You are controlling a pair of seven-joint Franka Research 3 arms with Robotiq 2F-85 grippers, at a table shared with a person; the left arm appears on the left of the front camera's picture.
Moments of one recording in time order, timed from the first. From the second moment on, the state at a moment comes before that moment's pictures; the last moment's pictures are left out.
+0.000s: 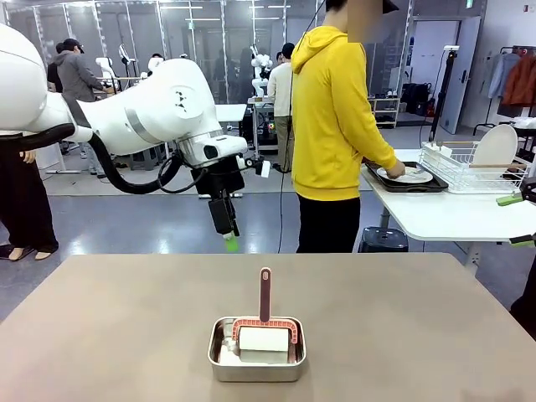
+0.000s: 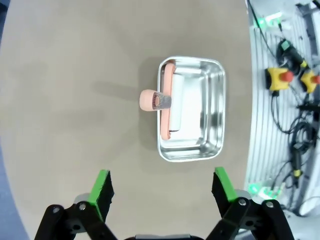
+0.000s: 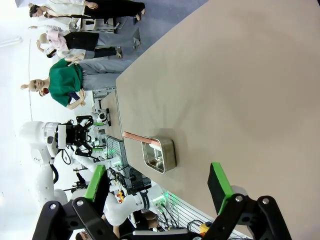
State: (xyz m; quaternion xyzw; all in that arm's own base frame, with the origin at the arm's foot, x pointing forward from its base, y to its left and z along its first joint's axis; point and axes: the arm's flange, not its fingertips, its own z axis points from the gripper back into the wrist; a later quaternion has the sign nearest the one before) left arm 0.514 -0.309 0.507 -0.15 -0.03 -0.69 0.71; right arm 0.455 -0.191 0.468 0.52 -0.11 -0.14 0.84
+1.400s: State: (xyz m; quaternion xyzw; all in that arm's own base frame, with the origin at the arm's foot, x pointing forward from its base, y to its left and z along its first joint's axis) left arm 0.544 -0.395 0.430 -0.12 0.07 -0.73 0.67; right arm 0.455 -0.192 0.468 0.52 -0.11 -0.14 0.84
